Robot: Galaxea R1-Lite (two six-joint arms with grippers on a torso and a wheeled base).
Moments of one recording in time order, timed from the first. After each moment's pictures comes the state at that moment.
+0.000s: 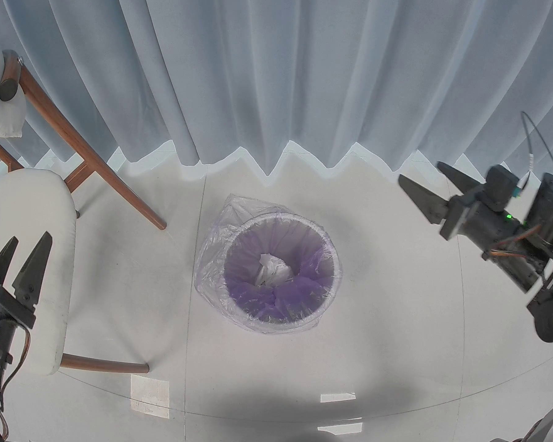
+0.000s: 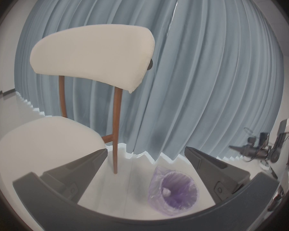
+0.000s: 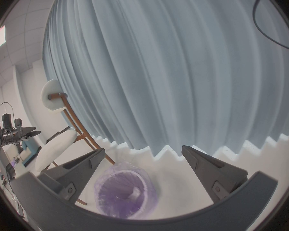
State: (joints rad) left arm -0.20 1.01 -0.02 -1.26 0.08 -0.19; right arm 0.40 1.66 -0.57 -1.24 0.16 0.06
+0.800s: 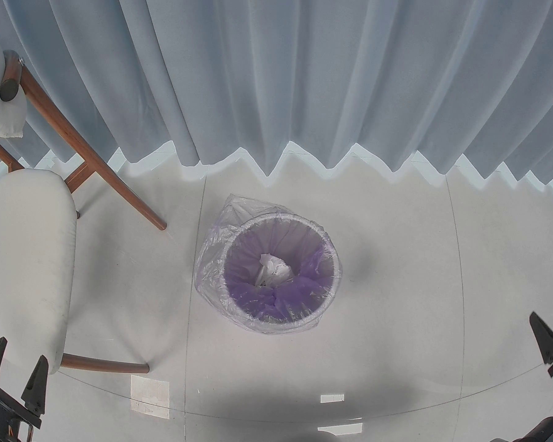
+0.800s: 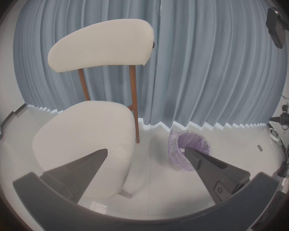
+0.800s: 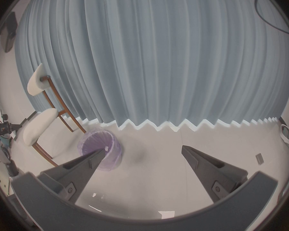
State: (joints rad) left arm -0.15 0.29 -0.02 -0.29 0.11 -0.05; right arm 0.10 0.56 -0.11 -0.39 0.07 0.01
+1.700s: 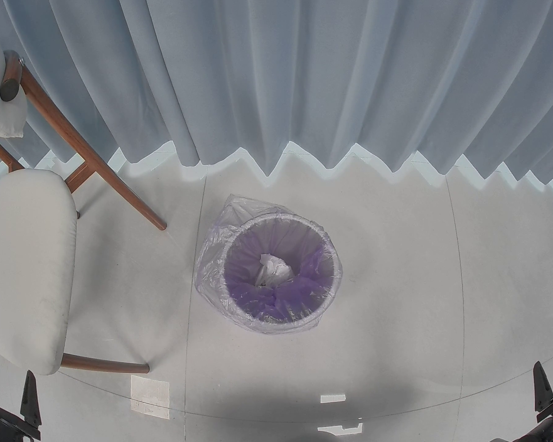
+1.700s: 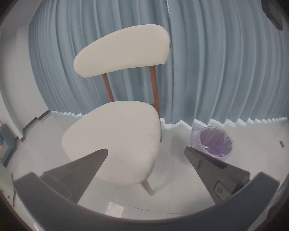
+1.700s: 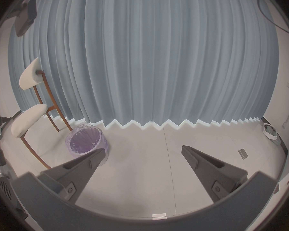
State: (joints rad) left arm 0.00 0.01 -0.02 -0.04 0.20 0.01; right arm 0.00 0.01 -0.02 0.00 0.00 0.00
